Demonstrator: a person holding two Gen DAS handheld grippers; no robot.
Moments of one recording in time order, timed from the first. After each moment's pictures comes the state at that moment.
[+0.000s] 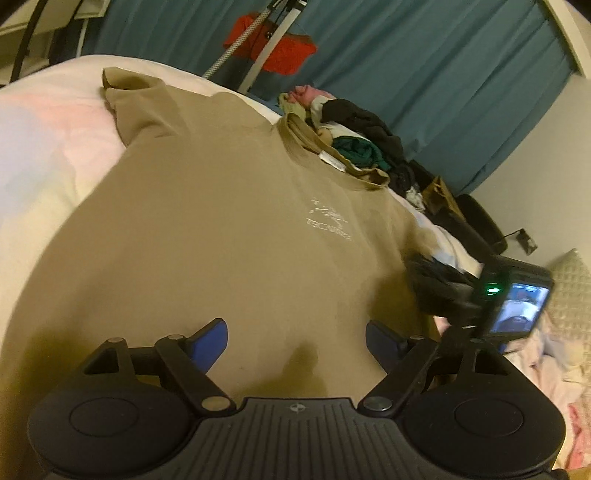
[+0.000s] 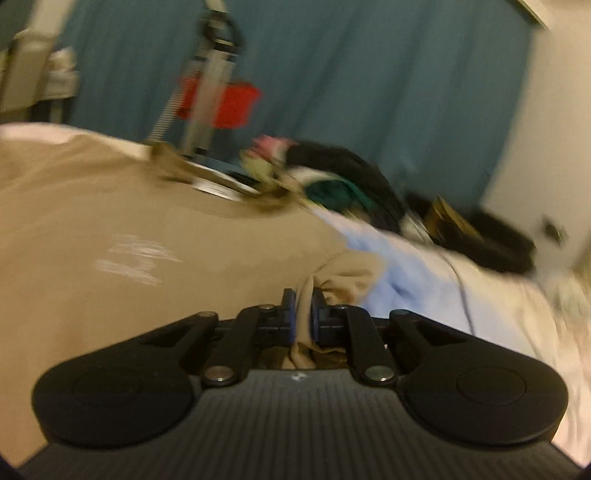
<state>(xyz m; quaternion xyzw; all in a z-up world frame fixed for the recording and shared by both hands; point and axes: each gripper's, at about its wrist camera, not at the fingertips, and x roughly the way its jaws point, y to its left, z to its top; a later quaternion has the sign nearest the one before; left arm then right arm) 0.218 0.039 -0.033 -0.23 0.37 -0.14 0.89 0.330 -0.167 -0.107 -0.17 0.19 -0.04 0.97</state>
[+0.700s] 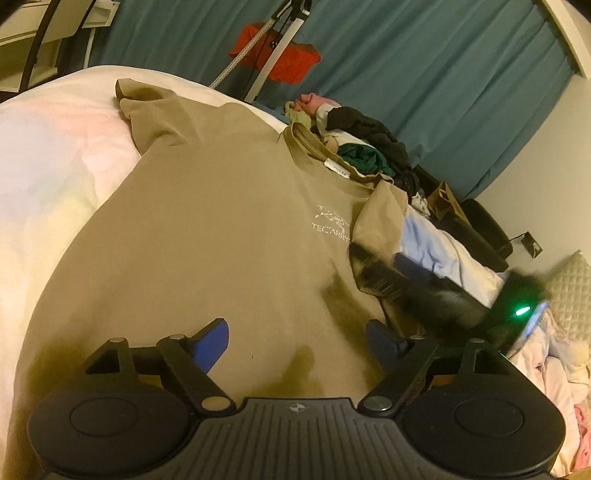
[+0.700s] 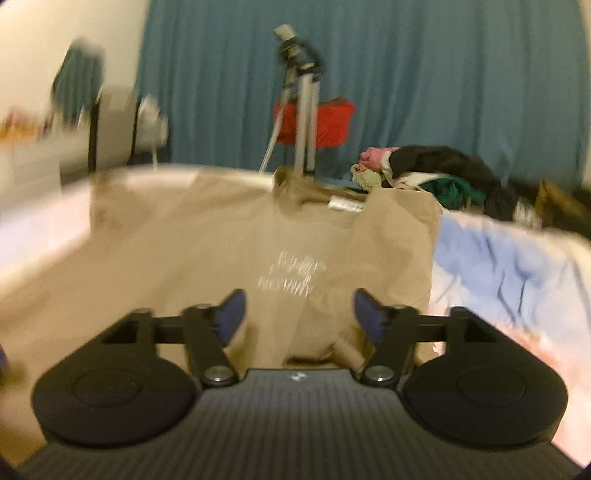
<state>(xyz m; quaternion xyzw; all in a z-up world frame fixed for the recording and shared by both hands) 0.207 0.042 -0.028 -0.22 0.37 -0.12 0.90 0.303 -0.172 -0.095 0.00 0.19 0.12 0.97</state>
